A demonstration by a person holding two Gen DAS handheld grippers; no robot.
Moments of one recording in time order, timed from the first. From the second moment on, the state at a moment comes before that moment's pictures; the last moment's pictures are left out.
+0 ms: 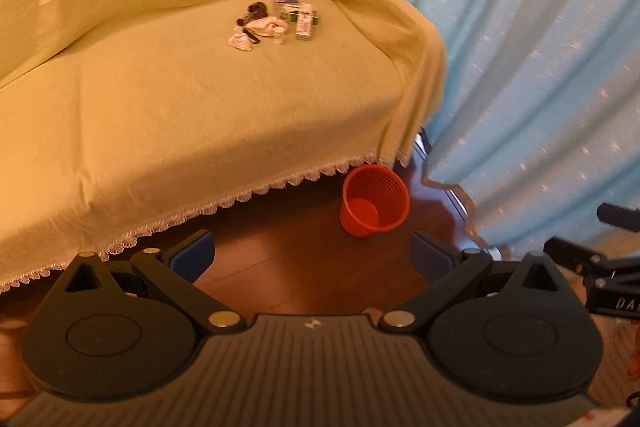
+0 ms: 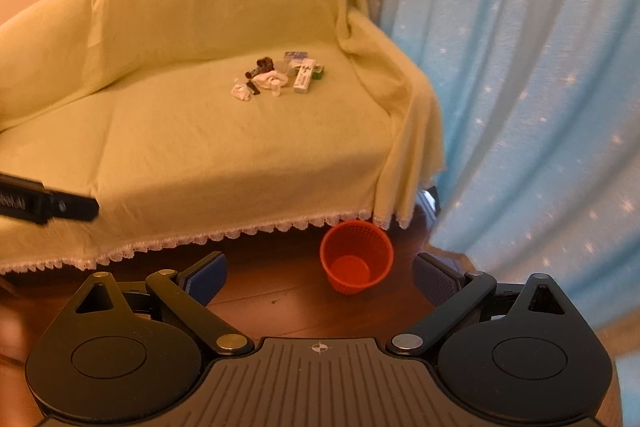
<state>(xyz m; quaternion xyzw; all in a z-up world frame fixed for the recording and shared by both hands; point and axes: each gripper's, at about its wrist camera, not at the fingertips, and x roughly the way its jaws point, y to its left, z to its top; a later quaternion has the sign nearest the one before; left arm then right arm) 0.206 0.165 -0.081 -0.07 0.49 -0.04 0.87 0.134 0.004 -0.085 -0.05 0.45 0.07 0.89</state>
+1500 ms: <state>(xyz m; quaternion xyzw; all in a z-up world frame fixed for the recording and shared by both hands) 0.449 0.123 -0.584 0.01 0.56 -0.09 0.82 0.373 -0.054 -0.735 -0.30 0.56 0.27 0.72</state>
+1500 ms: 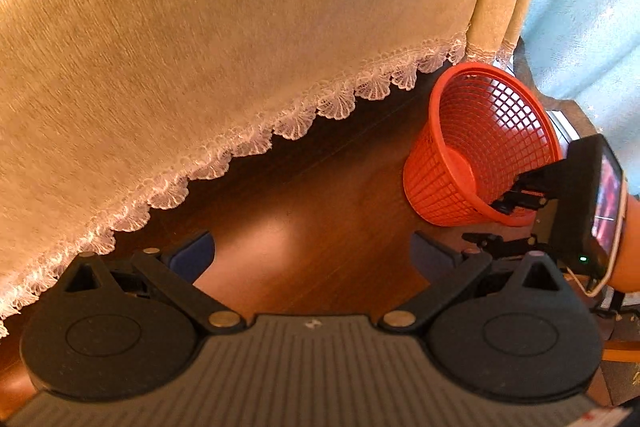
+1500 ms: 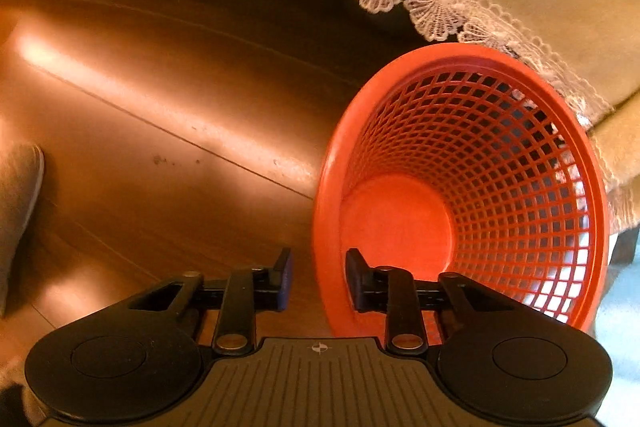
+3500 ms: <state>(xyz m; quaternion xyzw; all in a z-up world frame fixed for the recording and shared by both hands) 0.695 0.332 -0.123 -0.02 0.50 -0.02 0.87 0.611 0.054 -0.295 -0.48 0.56 0.22 0.63</state>
